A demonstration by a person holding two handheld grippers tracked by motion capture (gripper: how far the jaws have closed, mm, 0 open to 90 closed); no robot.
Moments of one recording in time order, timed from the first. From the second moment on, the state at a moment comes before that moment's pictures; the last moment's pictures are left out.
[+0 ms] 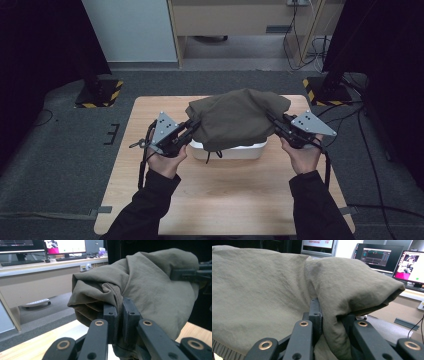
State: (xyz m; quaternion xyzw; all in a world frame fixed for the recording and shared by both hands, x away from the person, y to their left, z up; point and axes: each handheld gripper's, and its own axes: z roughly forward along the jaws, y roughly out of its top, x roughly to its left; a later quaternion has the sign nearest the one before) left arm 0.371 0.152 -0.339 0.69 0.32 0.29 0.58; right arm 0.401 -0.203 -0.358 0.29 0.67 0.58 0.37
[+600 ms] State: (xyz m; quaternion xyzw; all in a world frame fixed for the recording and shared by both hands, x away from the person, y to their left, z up) left arm 0.411 0.156 -0.331 0.68 0.33 0.32 0.57; right arm 0.449 -0.189 -0.356 0.31 0.66 0.57 0.37
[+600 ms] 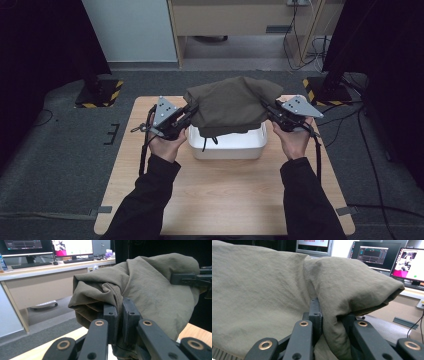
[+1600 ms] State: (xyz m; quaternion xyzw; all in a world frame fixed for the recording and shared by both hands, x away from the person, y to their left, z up) left arm 0.466 0.159 -0.371 0.69 0.38 0.29 0.54; right arm 0.496 -0.170 -0.389 0.34 0.69 0.53 0.35
